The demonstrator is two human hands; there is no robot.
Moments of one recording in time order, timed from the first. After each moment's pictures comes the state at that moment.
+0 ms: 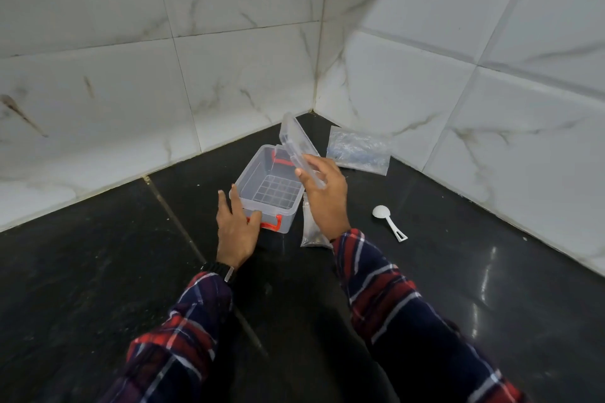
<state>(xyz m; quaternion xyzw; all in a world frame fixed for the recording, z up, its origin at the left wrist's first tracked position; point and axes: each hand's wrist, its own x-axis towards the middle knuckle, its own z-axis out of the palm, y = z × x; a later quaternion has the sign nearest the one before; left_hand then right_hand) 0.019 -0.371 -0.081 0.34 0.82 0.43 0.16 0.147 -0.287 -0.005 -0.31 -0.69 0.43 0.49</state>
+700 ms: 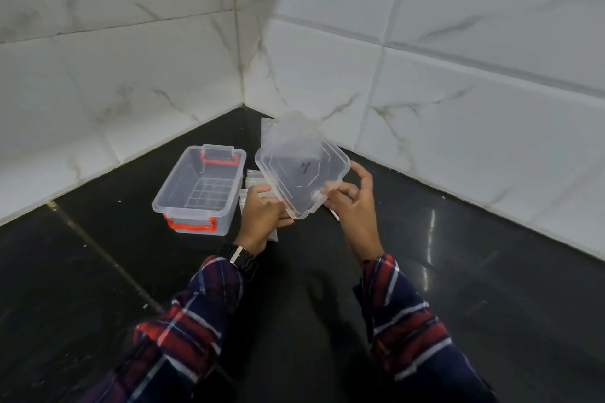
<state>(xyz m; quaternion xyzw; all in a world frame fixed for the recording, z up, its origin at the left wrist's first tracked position) 0.143 -0.309 -0.028 0.32 0.61 0.58 0.43 0.292 -0.279 -0.012 -0.41 -0.52 0.54 0.52</state>
